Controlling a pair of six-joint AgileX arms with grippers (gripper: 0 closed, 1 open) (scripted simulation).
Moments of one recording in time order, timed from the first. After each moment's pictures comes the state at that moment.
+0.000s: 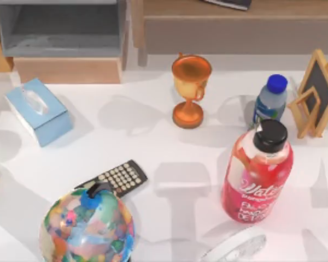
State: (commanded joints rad) left arm 0.39 2.33 1.21 1.11 0.44 1.58; right arm 0.00 0.00 0.00 0.00 0.00 0.00
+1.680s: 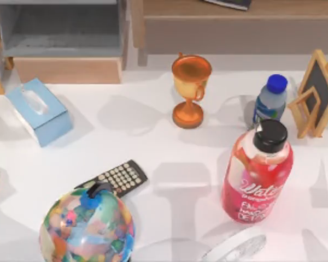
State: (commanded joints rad) left arm 0.47 2.21 0.92 1.26 0.51 1.58; right arm 0.00 0.00 0.00 0.00 0.00 0.00
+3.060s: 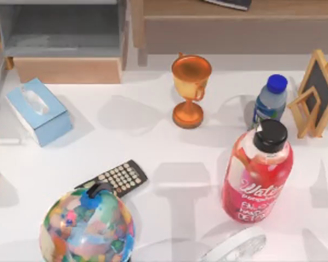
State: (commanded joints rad) left arm 0.68 2.04 0.49 1.51 0.72 1.60; right arm 0.00 0.00 0.00 0.00 0.00 0.00
